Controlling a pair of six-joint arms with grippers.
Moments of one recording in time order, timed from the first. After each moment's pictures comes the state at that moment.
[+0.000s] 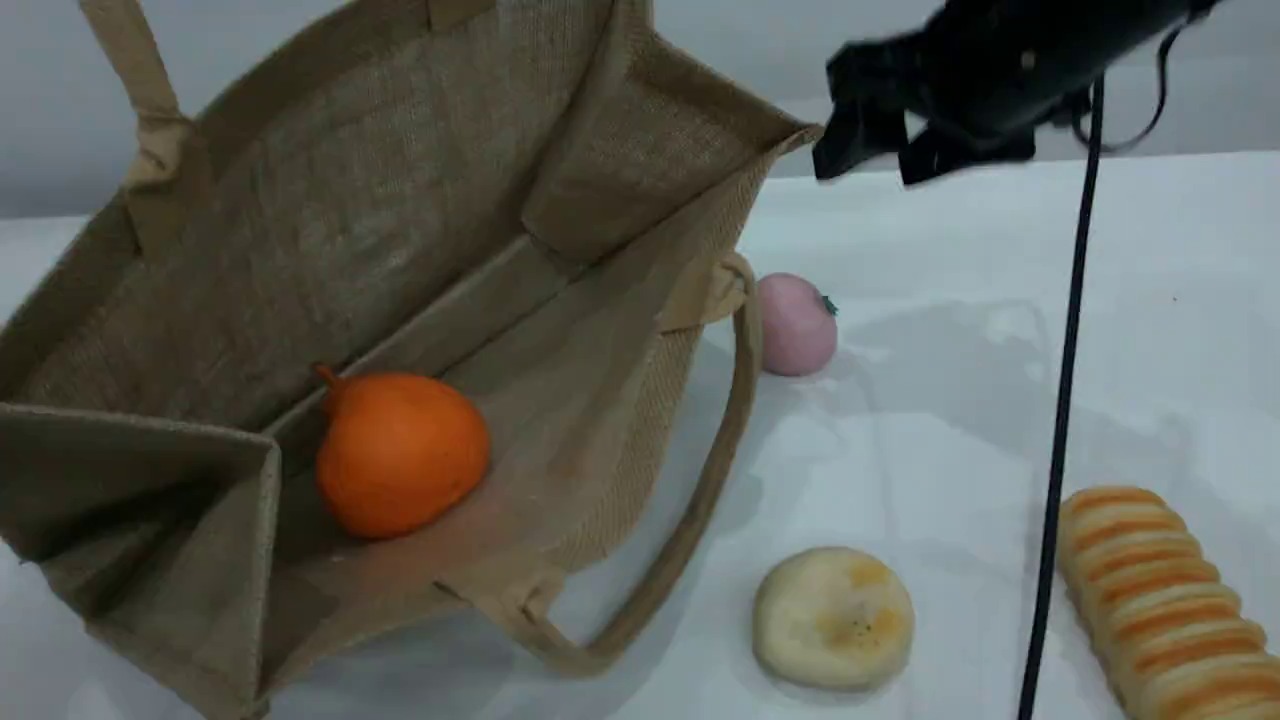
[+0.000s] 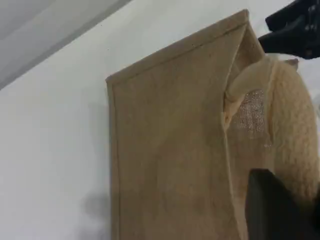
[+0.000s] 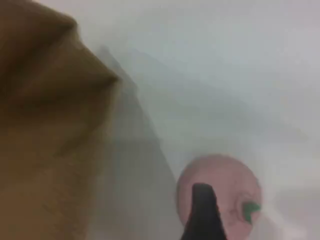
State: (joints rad) left arm -0.16 1.58 -1.73 -0.44 1.22 0.59; right arm 0.19 2.05 -1.23 1.17 0.29 -0.98
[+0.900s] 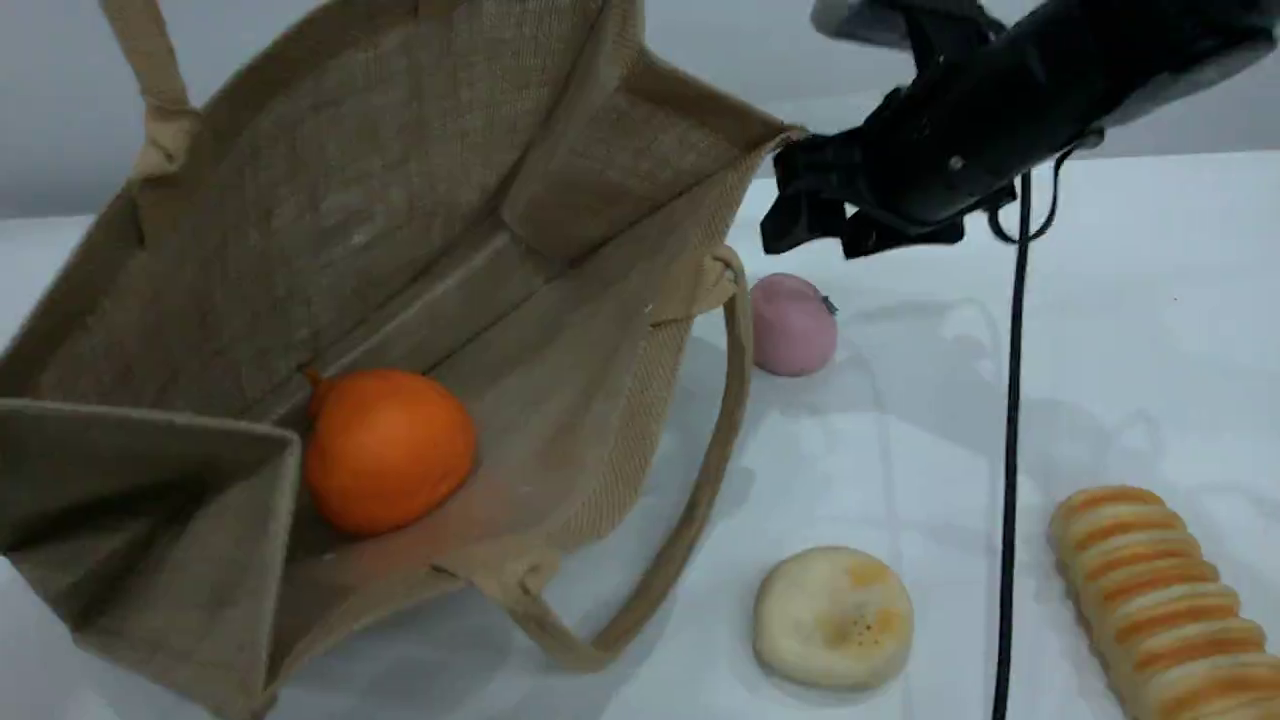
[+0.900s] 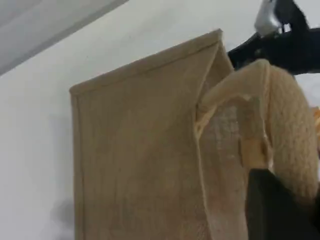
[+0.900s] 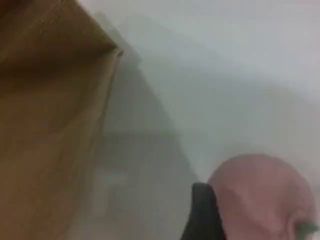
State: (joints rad) left arm -0.16 1.58 -1.73 -0.50 1.22 0.54; right arm 0.22 2.19 -1.28 1.55 0.30 -1.35
